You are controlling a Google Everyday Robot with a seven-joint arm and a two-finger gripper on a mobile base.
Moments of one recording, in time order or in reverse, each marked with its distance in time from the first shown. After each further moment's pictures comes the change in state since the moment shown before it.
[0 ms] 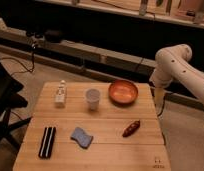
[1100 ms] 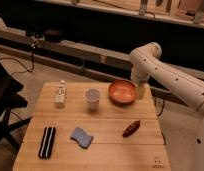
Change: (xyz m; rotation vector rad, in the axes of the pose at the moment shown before) arm -0.098 -0.006 0.015 0.005 0.017 -0.148
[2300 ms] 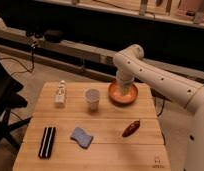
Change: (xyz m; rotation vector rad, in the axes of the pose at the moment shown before) arm -0.080 0.001 -0.001 -0.018 -0.048 -0.088
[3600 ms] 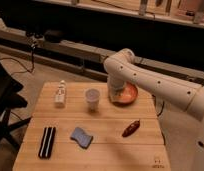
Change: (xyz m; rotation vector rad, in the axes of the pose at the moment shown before) arm -0.059 0.040 -0.011 -0.049 -0.054 0.009
